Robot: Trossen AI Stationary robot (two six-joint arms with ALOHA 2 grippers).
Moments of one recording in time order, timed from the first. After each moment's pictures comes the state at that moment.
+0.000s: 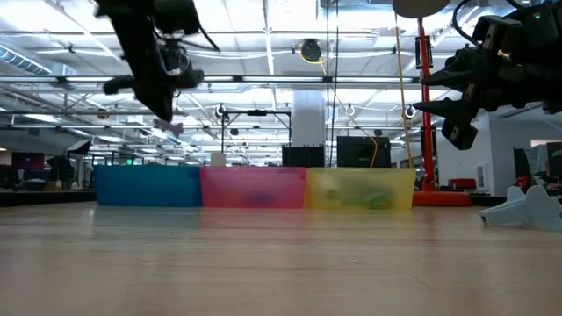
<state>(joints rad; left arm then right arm) 0.31 1.23 0.94 -0.80 -0.61 -0.93 -0.33 0.46 0.06 0.32 -0.39 0.80</state>
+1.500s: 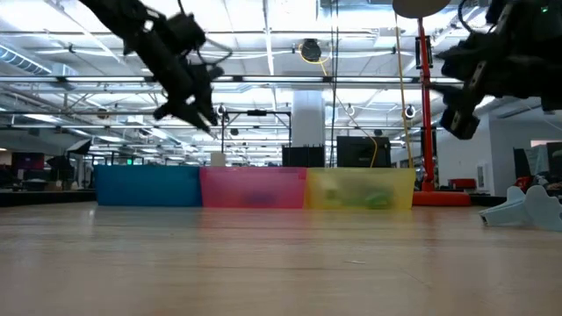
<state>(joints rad) 0.66 1.35 0.94 -0.36 0.02 -0.40 -0.32 0.47 0.06 0.40 -0.50 0.90</state>
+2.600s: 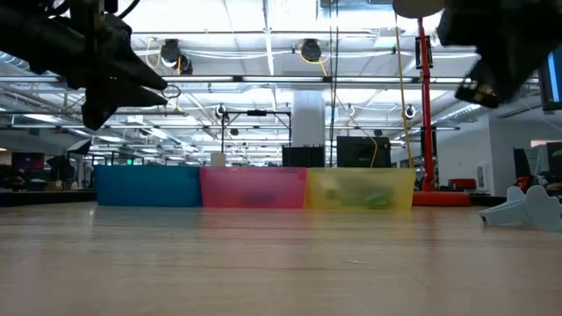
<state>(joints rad) -0.37 0.90 0.29 0.25 -0.55 -0.81 0.08 0.93 0.73 -0.74 -0.39 0.38</state>
